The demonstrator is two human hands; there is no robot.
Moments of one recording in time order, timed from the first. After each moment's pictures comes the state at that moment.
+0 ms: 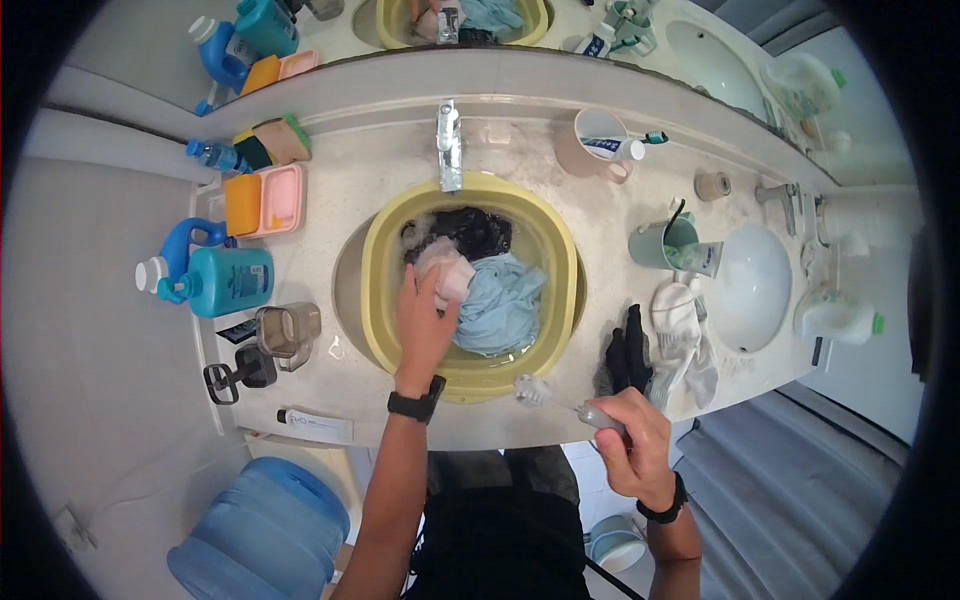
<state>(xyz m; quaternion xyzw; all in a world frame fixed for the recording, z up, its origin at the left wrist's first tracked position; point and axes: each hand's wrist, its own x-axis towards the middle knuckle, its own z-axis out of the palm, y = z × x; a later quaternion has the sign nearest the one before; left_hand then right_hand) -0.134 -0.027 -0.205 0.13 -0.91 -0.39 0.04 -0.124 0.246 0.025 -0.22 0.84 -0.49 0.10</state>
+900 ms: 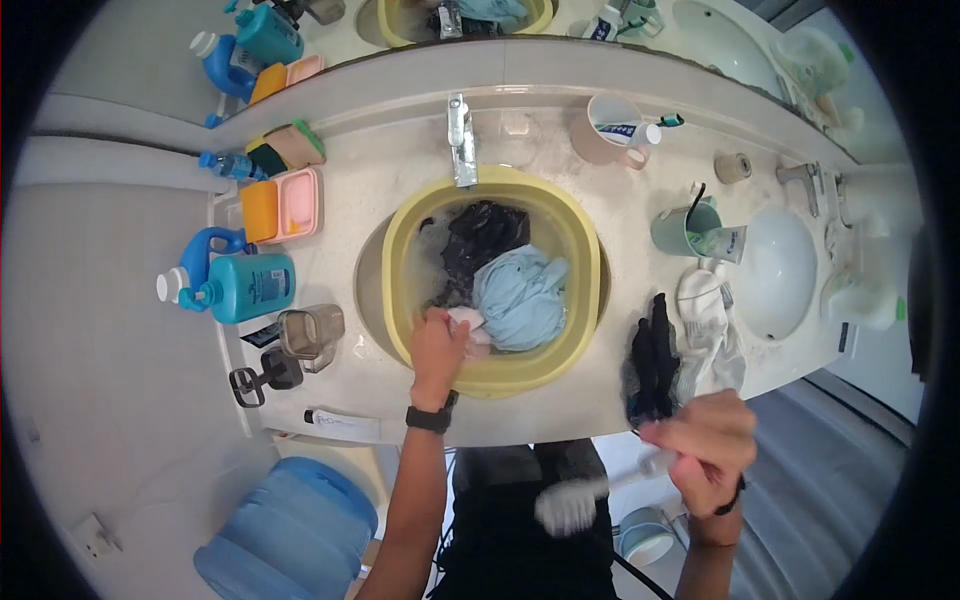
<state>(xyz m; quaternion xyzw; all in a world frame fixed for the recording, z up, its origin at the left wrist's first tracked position) -0.093 -0.040 -0.200 0.23 -0.91 -0.33 -0.14 -0.157 0.255 0.066 -0.30 0.80 -0.52 0.04</state>
